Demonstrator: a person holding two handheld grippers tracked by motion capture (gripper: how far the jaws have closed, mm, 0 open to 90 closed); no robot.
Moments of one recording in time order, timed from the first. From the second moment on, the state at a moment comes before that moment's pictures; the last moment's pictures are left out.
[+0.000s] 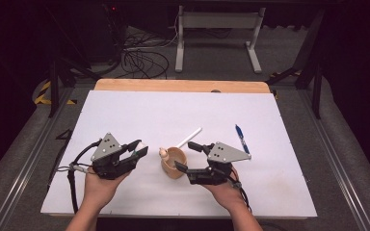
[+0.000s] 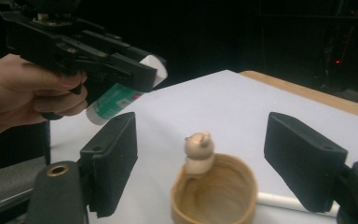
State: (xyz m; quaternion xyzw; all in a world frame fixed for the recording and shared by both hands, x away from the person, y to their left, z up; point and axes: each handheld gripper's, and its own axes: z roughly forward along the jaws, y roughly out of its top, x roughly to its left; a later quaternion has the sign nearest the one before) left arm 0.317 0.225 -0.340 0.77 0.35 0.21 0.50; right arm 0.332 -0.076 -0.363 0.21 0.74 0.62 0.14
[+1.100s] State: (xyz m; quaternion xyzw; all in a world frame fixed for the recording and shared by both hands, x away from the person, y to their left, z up) left arm 0.298 0.182 -0.348 0.75 0.28 0.16 0.57; right arm 0.315 -0.023 -0.391 0.21 0.74 0.64 0.02
